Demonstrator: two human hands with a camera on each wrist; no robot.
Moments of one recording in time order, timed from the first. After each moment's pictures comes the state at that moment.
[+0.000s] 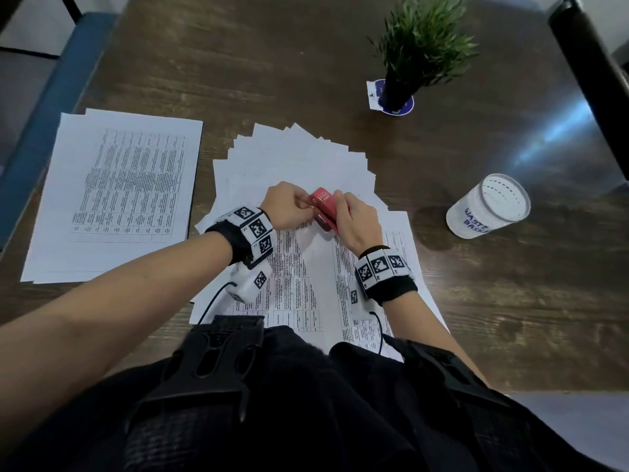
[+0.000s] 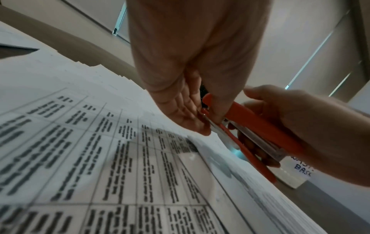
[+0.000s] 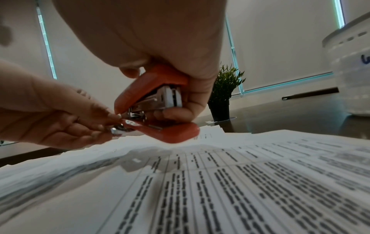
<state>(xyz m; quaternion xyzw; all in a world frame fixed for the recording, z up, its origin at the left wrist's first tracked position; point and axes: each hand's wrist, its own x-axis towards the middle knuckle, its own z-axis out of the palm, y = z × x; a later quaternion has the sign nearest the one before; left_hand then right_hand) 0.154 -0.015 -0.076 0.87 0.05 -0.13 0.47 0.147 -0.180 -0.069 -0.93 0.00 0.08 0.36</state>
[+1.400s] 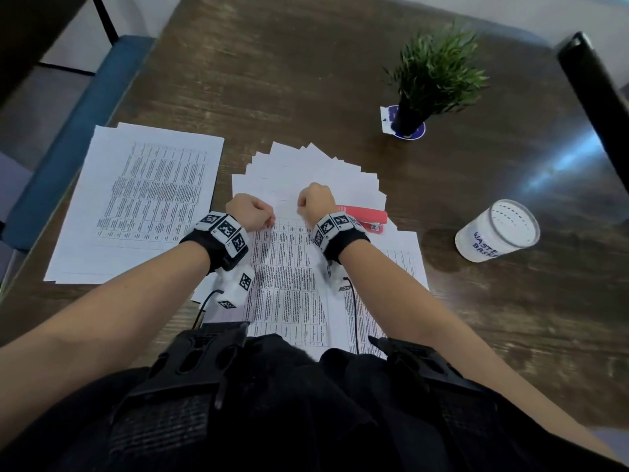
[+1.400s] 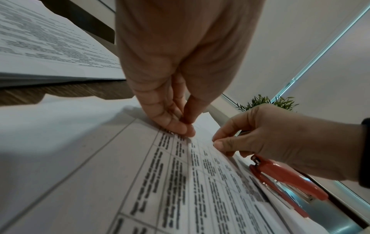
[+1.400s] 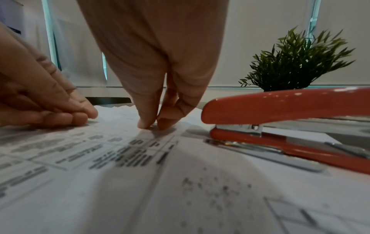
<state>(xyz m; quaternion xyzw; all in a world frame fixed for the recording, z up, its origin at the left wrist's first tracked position) 0.149 0.056 -0.092 0.79 0.29 -0.10 0.54 0.218 -0.084 -0.088 -0.96 -0.15 0.16 0.19</state>
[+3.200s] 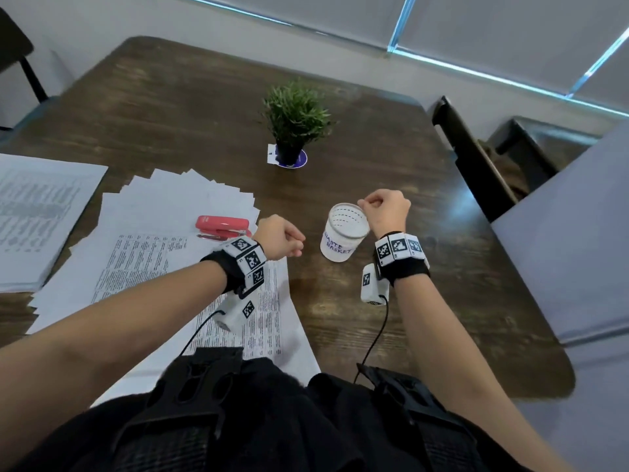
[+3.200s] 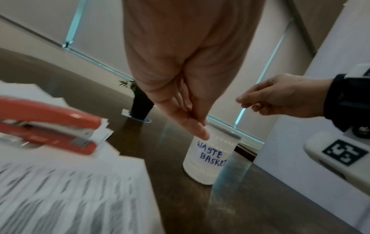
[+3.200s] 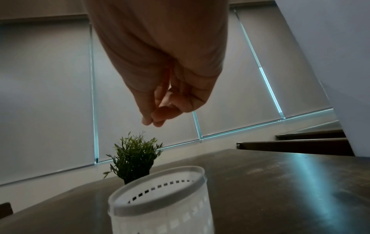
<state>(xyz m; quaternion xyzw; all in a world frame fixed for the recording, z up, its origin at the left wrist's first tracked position) 0.140 -0.253 -0.018 0.87 0.00 -0.10 0.49 0.205 -0.469 0.031 -0.93 0.07 -0.13 0.34</state>
